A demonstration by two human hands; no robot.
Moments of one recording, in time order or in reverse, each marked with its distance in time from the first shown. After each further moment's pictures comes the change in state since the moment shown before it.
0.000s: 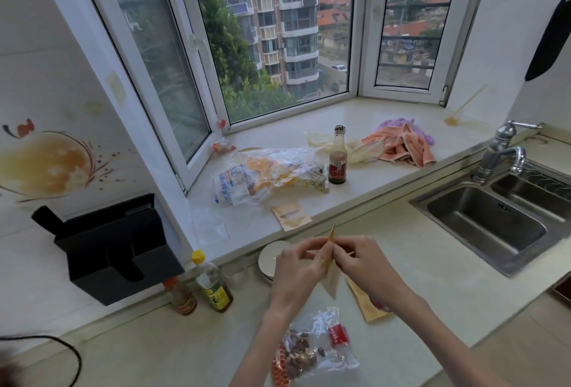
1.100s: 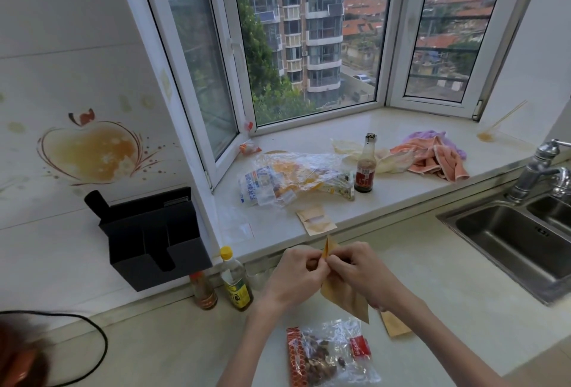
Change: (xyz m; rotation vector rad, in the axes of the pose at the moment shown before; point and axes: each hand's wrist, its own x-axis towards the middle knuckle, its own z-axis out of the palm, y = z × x) left_hand -0.003 -0.007 -0.064 0.329 -0.154 0.104; right_hand 0.020 -0.021 0.046 -0.129 -0.175 -0.083
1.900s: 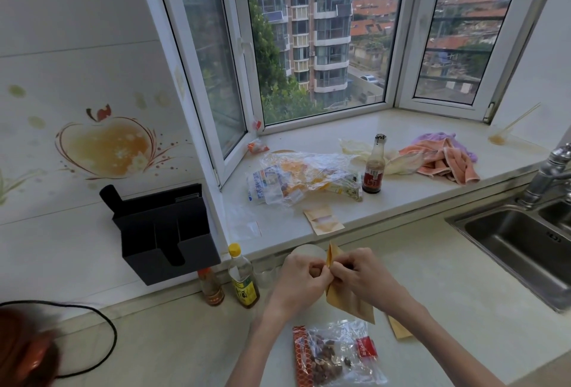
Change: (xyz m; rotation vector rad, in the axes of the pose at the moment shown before) left_hand -0.014 -0.010 0.001 0.053 0.073 -0.047; right_hand 0.003 0.018 0.020 -0.026 -0.032 0.009
